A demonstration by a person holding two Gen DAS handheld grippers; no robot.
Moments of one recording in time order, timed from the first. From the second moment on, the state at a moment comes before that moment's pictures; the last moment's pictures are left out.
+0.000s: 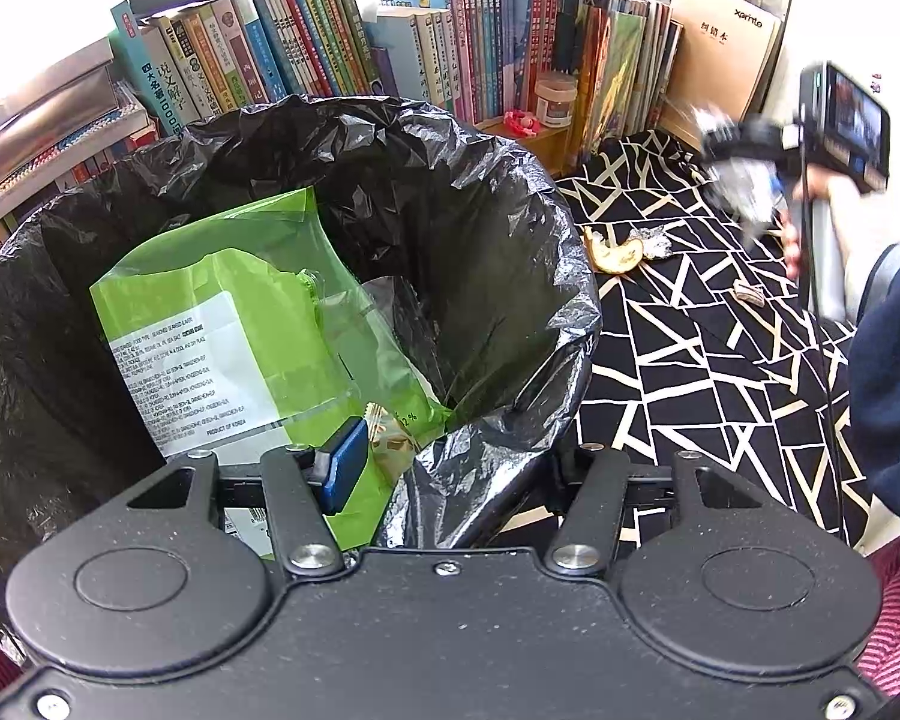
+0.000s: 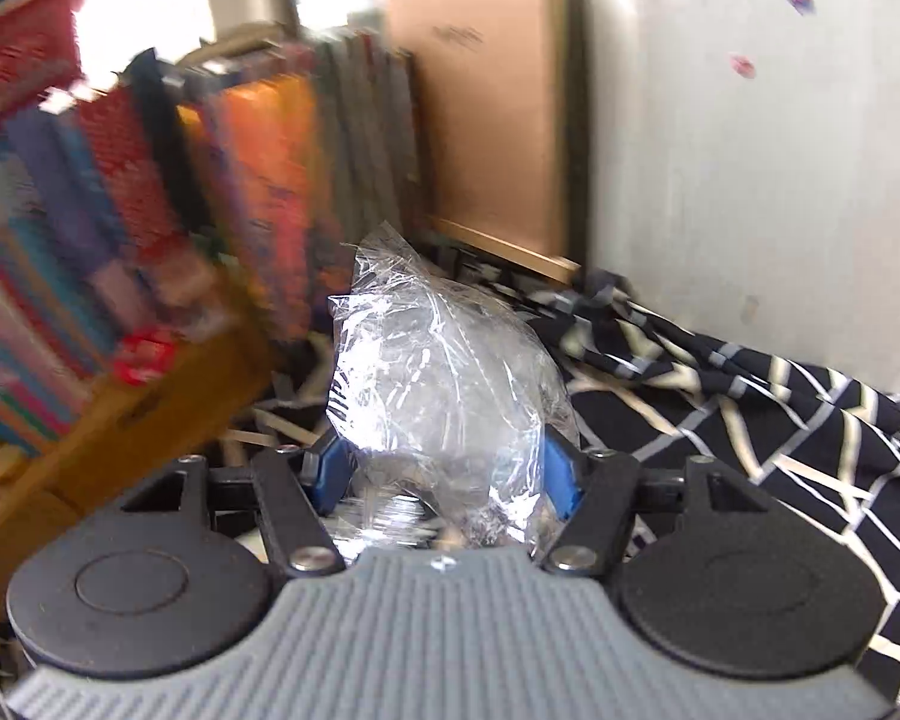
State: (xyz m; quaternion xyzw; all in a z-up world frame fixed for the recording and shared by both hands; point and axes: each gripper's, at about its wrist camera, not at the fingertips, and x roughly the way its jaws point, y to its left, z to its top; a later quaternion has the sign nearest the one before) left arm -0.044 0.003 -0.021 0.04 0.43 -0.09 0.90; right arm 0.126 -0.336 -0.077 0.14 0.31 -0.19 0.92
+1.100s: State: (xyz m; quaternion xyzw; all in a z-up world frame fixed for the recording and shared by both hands) left arm -0.050 -0.001 -0.023 0.05 0.42 -0.09 0.90; right arm 0.053 -0.107 0.034 0.20 0.30 0.44 0.83
